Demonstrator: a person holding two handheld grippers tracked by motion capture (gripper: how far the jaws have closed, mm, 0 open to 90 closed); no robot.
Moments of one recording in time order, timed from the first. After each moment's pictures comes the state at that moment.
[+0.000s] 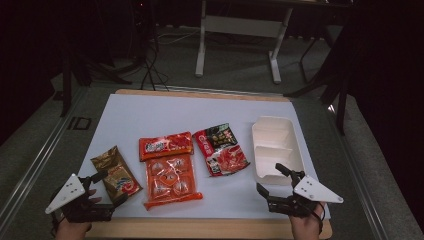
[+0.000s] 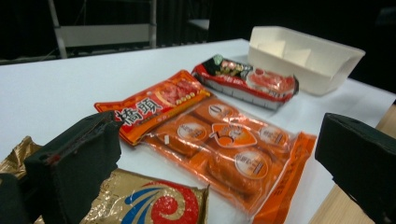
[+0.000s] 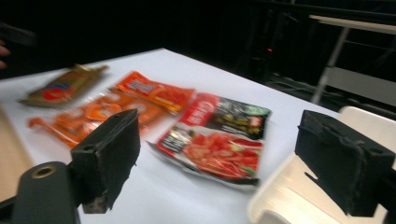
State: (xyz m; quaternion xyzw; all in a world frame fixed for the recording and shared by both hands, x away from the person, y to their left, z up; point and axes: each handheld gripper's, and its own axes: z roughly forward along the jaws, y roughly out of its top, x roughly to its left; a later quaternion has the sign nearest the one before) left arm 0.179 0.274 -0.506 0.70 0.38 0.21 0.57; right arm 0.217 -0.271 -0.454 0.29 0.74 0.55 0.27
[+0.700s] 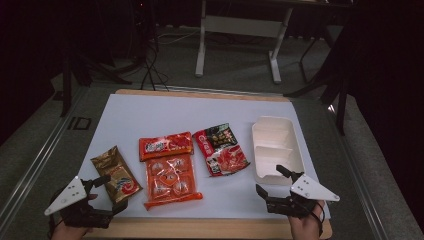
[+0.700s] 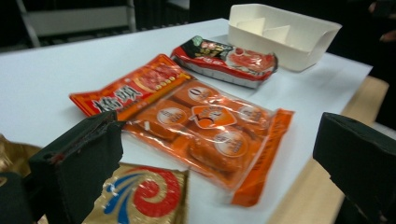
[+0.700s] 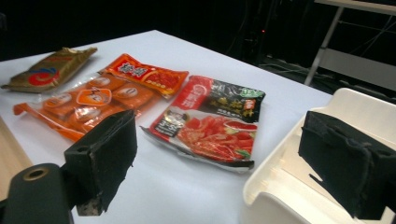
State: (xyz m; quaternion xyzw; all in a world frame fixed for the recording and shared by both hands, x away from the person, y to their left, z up) left arm 0.172 0.275 -0.497 0.73 0.36 0.17 0.56; right arm 0.216 -0.268 -0.453 0.30 0.76 0.52 0.26
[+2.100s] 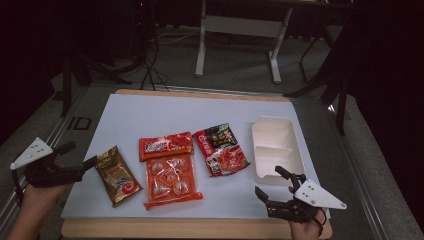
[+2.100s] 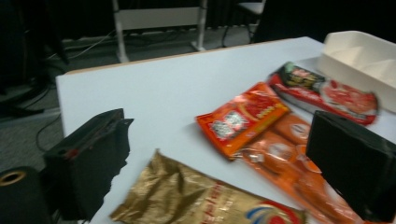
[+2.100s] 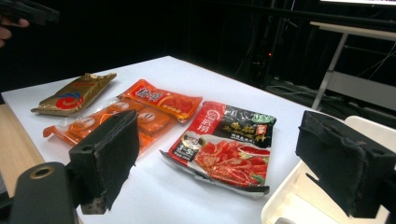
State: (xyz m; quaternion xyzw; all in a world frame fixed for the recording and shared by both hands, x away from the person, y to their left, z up) left arm 0.233 0.349 -0.453 0.69 0.46 0.25 0.50; right arm 0.201 -0.264 -0.441 0.28 0.74 0.56 0.26
